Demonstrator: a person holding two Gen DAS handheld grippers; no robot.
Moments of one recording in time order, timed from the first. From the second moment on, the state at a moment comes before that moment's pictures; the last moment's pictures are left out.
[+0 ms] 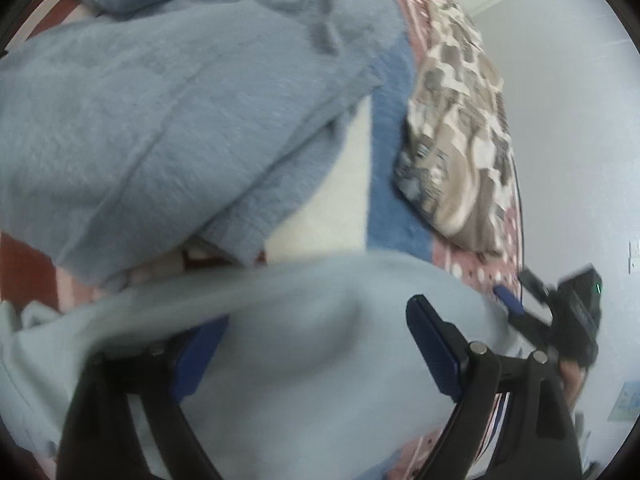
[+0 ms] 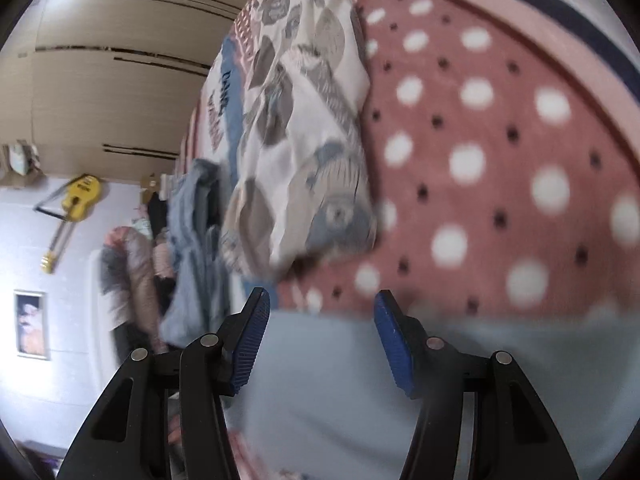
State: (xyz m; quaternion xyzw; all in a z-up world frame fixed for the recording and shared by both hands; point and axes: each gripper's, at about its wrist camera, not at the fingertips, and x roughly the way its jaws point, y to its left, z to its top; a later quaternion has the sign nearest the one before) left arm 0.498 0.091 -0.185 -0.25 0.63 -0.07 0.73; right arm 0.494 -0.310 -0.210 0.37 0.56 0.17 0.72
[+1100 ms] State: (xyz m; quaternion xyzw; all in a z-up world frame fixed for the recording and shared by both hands) left arm 0.423 0.007 -0.118 -0.13 0.60 -0.03 0.79; right arm 0.324 -0.556 -0.227 0.44 0.48 -0.07 0.75
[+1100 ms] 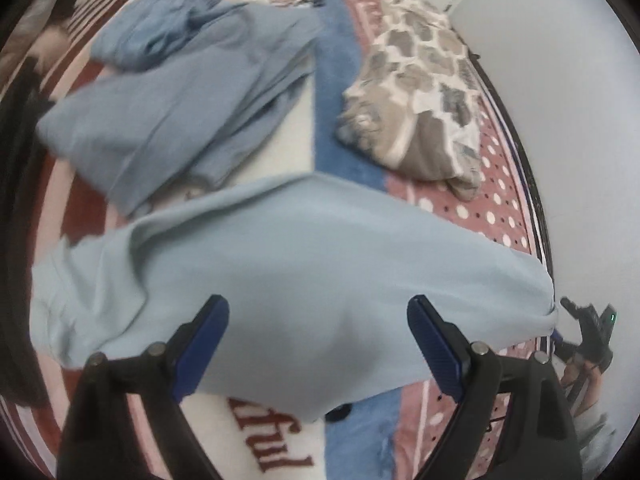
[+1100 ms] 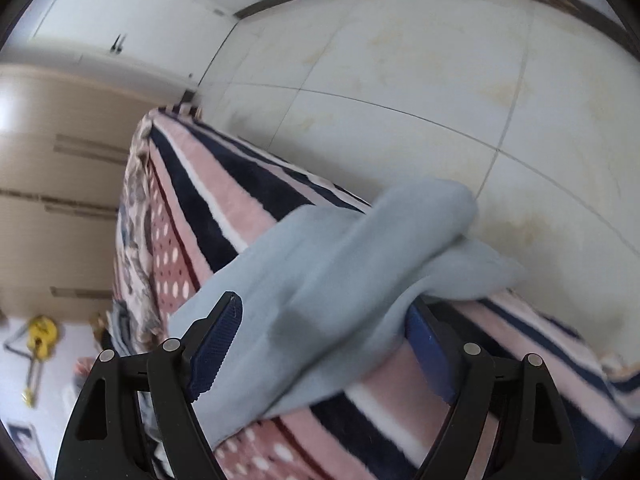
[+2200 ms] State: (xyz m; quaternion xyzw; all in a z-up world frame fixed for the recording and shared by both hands) left arm 0.441 -0.042 -0.120 -0.11 0.62 -0.05 0.77; right arm 0.291 -0.587 -0.242 0.47 0.50 -0.11 0.72
